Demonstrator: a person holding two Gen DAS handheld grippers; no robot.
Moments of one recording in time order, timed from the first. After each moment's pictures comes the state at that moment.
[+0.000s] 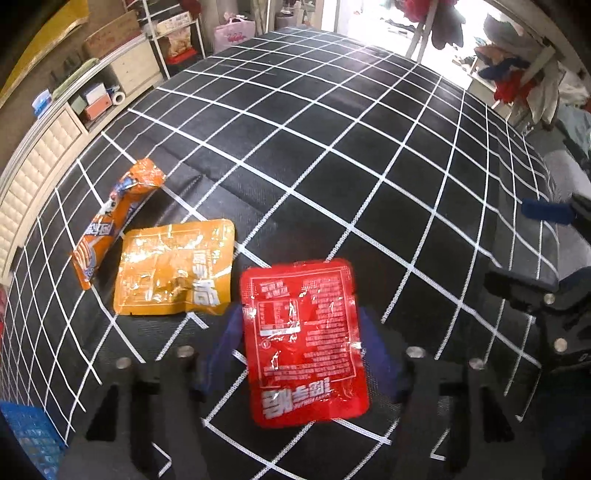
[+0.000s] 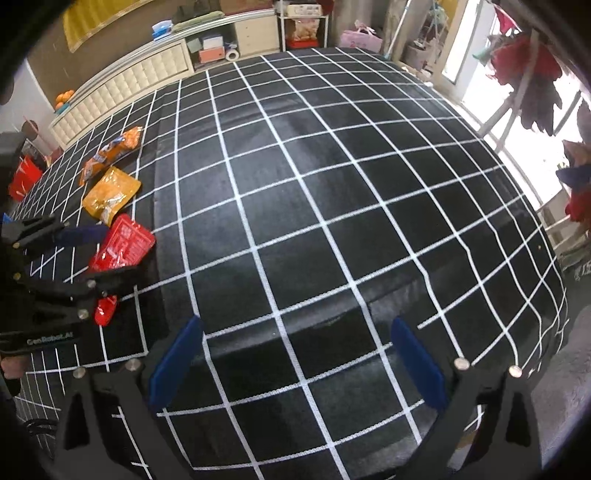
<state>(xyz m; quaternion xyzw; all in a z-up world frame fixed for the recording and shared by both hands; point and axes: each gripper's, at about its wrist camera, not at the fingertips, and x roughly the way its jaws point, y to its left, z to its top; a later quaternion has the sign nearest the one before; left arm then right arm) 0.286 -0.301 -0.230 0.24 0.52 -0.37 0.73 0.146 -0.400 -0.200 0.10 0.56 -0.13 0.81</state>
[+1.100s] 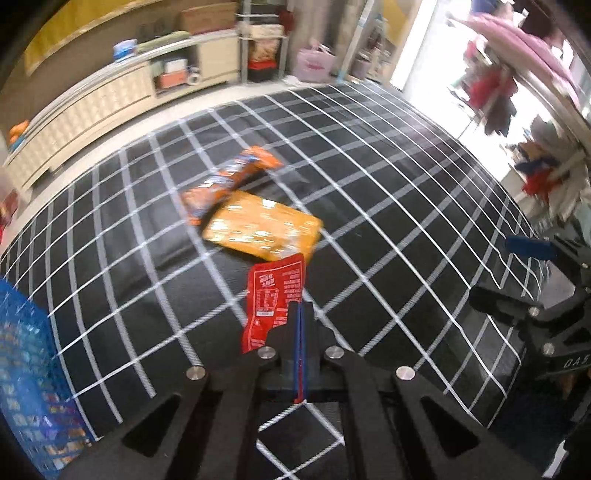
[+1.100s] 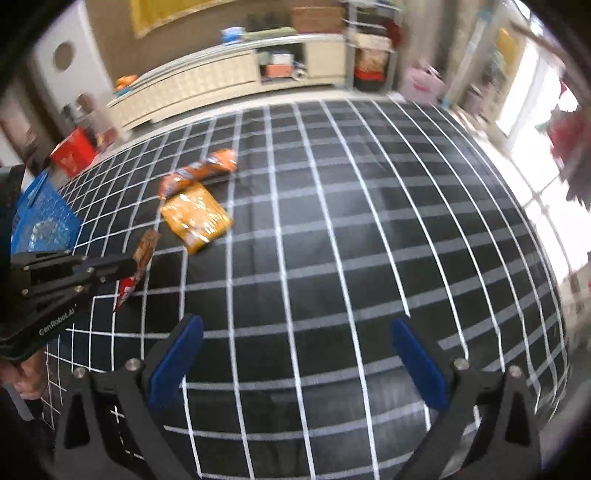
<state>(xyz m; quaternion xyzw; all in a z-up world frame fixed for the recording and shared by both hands) 0.293 -0.195 -0.185 0.10 0.51 -0.28 0.81 0.193 -0.353 -0.156 0.04 0.52 -0.02 0.85</state>
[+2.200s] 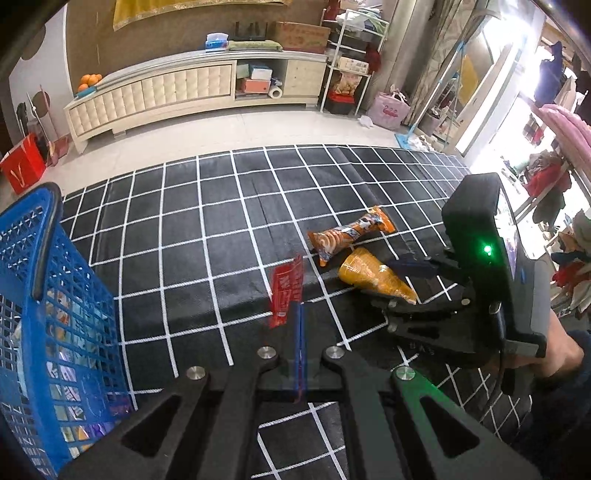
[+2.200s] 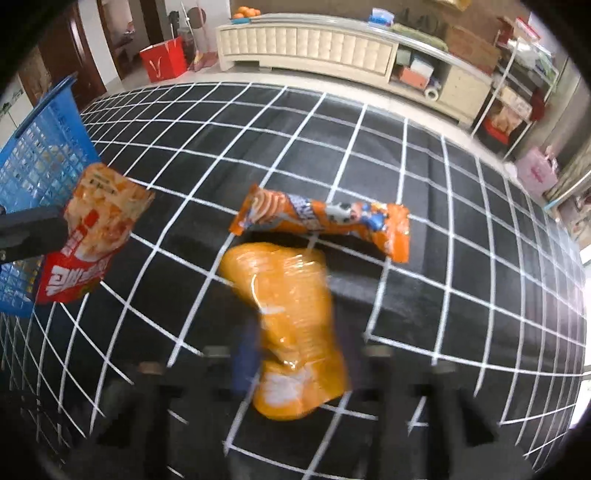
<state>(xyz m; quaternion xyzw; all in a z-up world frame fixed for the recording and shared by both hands) 0.326 -0.116 -0.158 0.00 0.48 -0.18 0.86 0.323 -0.250 -0.220 -0.11 0.54 0.17 0.82</state>
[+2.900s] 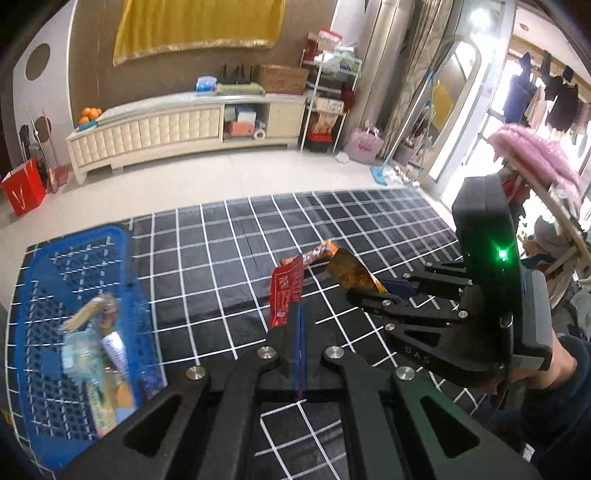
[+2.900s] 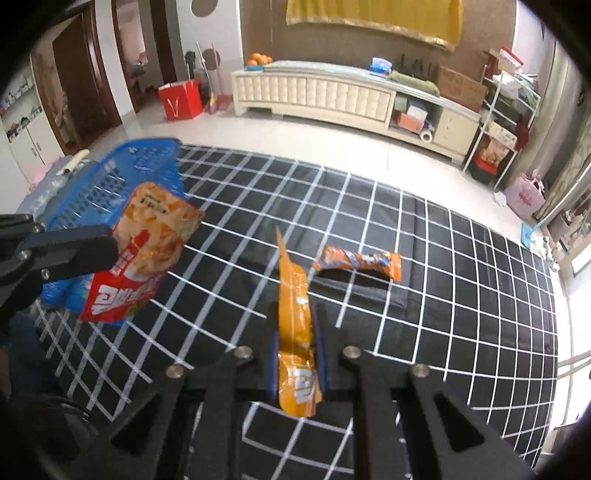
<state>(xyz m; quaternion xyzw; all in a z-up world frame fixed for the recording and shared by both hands) 0.238 -0.087 -0.052 -0.01 0.41 -0.21 0.89 0.241 -0.215 -0.093 -0.09 0.47 0.18 0.86</state>
